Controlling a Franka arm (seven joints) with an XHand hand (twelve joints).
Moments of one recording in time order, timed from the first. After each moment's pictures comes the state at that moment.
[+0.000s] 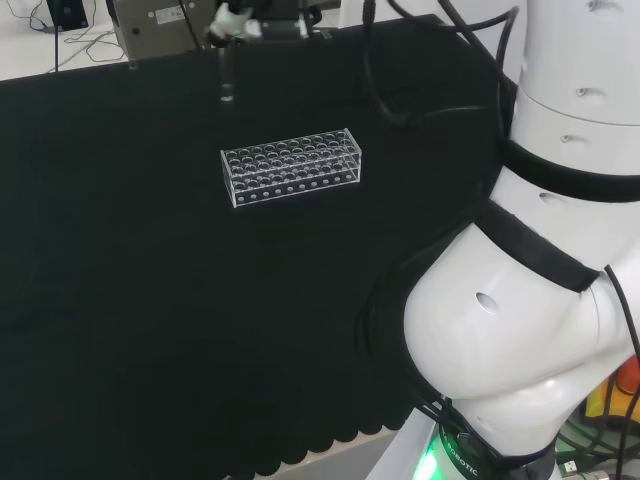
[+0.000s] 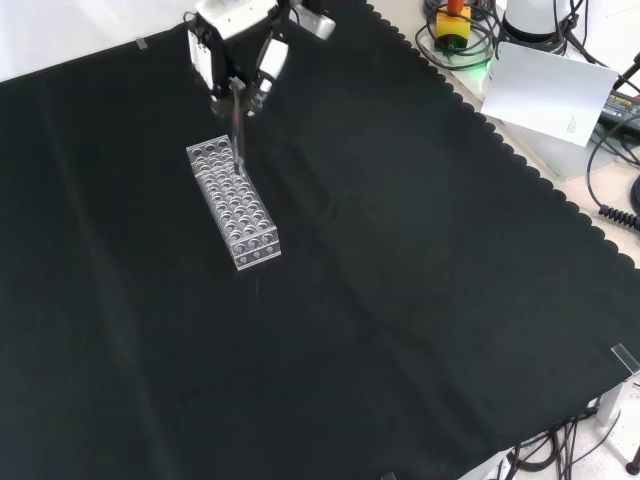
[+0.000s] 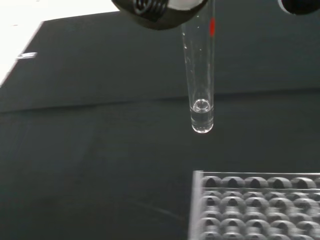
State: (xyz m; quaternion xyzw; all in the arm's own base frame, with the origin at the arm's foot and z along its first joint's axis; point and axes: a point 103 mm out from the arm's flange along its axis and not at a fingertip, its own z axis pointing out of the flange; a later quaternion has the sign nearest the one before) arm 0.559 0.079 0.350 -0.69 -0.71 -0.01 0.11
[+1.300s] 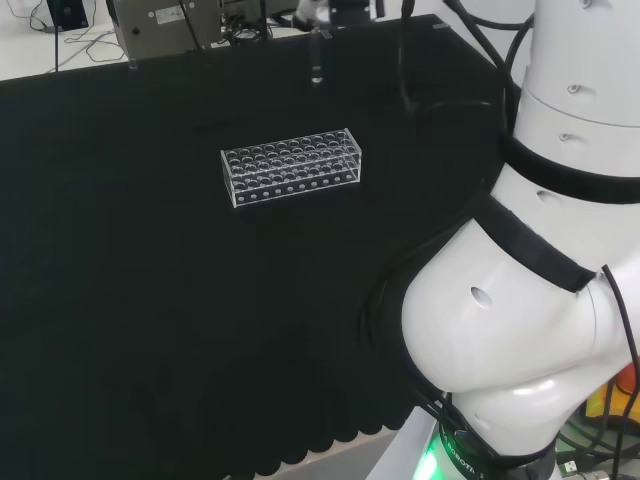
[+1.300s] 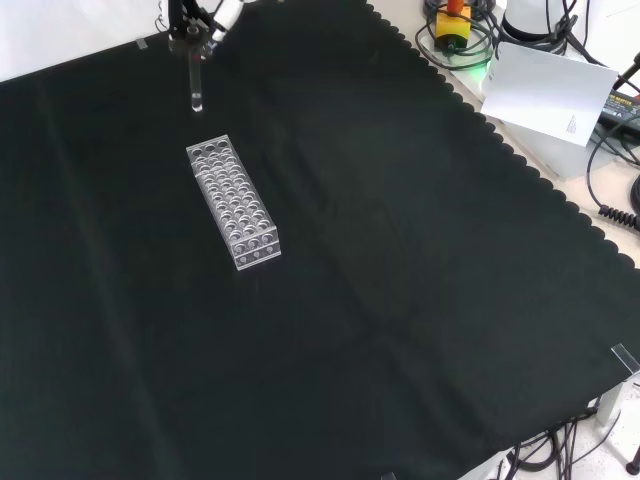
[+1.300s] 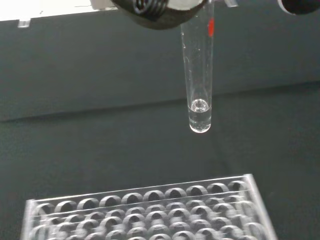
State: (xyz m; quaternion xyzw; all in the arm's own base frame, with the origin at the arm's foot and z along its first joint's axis) arm 0.563 -0.022 0.352 -0.77 -0.63 0.03 0.07
